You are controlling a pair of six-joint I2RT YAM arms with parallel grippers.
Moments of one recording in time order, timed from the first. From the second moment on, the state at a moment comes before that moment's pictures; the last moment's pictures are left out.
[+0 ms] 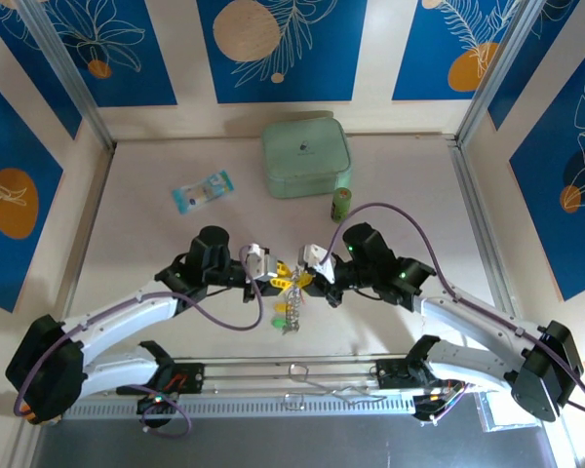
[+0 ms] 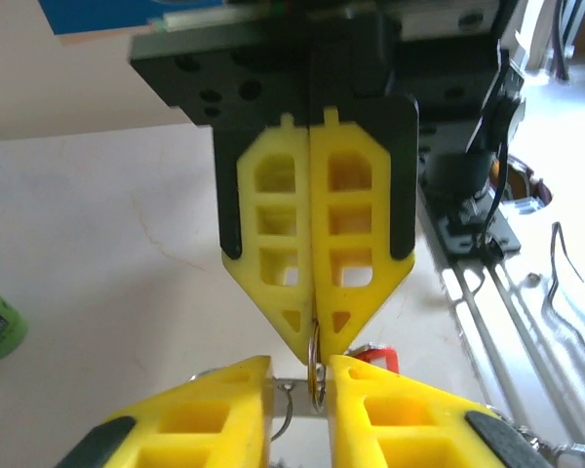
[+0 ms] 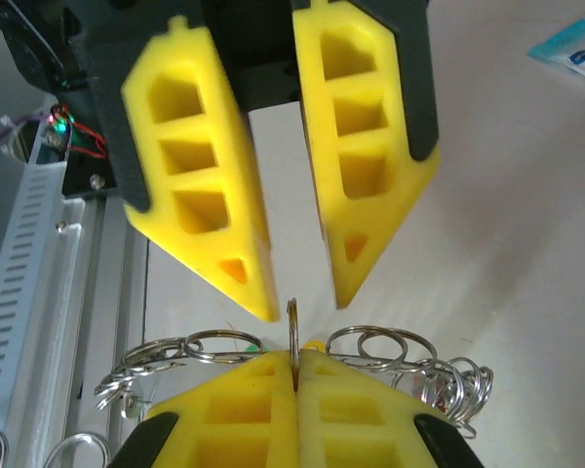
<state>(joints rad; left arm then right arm) -0.72 1.12 0.61 0.09 0.79 0.43 0.79 1.04 0.75 -0.38 -0.53 -0.35</state>
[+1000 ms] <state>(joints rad) -0.73 1.11 0.56 0.09 0.78 0.42 0.84 0.95 0.61 -0.26 -0.46 -0.22</state>
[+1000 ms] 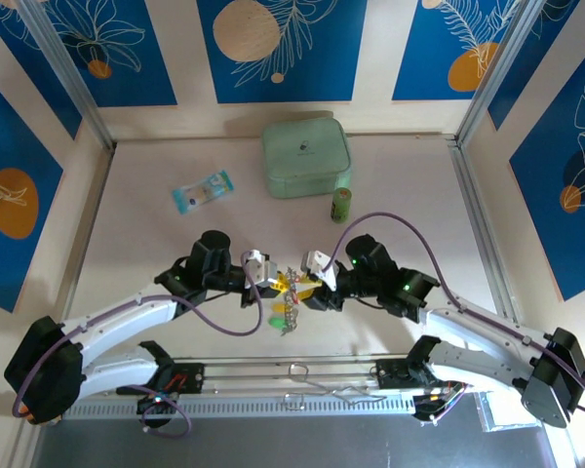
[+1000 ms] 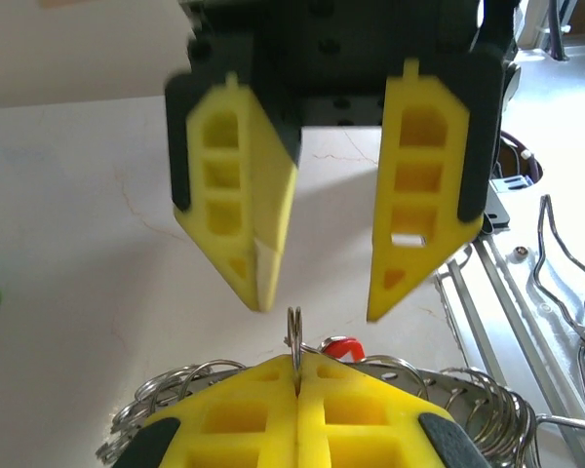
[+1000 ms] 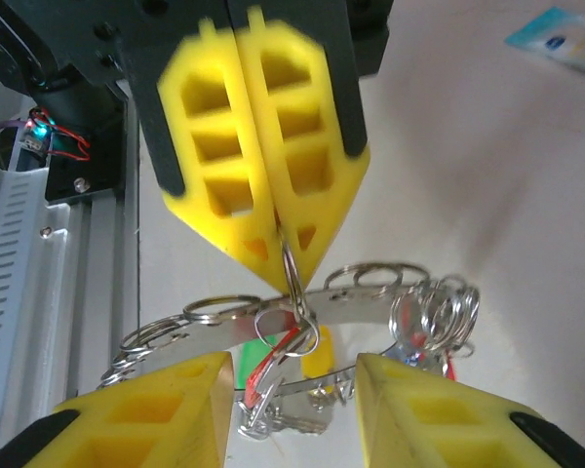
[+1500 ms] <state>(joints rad) -0.72 1.10 0.54 0.18 0.78 0.39 0.84 1.02 0.58 -0.15 -0.44 -0.15</state>
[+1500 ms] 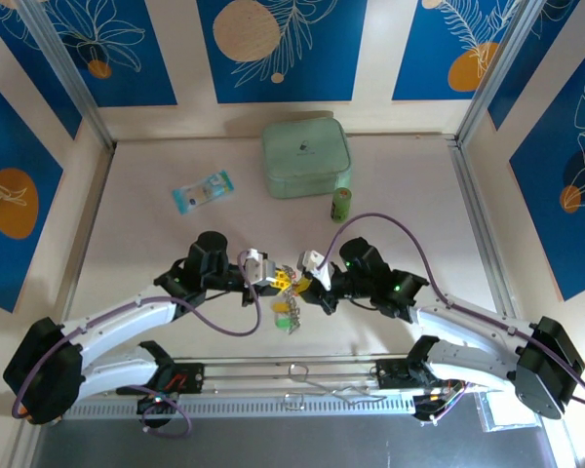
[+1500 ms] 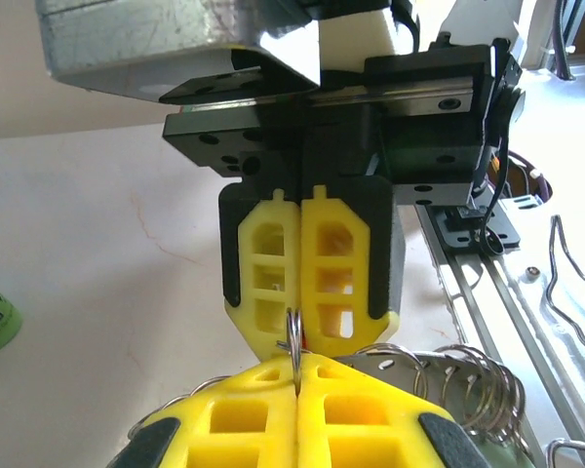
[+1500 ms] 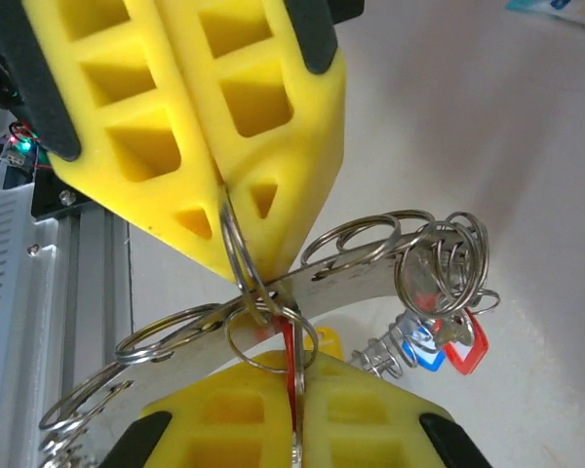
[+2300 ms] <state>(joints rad) -0.72 1.09 0.50 0.29 0.85 0.42 0.81 1.08 0.72 -0.38 -0.55 -0.31</state>
